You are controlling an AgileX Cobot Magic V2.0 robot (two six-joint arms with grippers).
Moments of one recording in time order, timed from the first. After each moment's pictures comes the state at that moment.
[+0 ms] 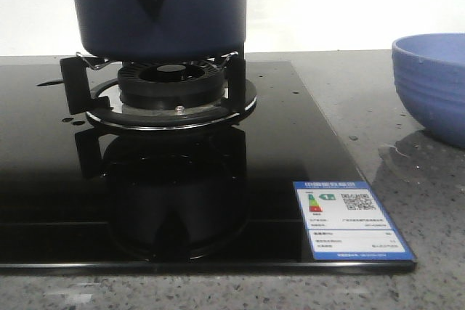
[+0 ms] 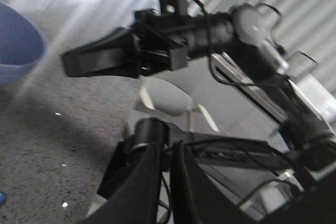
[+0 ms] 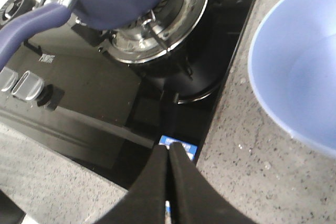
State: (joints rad) left arm -0.66 0.98 -0.65 -1.70 0.96 1.20; right arm 0.00 0.63 -0.67 0.80 0.95 -0.41
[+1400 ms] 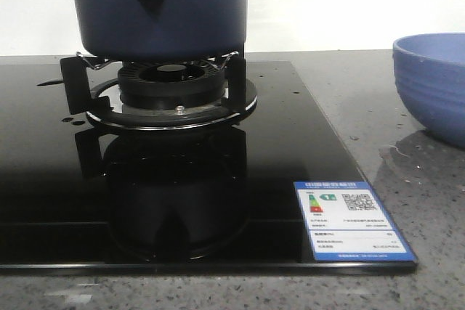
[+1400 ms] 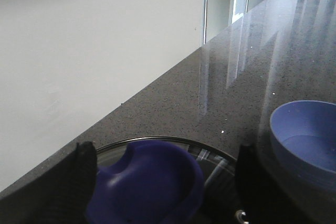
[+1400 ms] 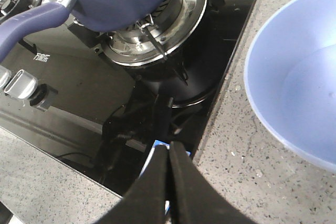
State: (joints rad) left arm -0.22 1.44 -1.14 -1.60 0.79 1.82; right arm 0.00 0.63 -0.67 0.80 0.93 -0.45
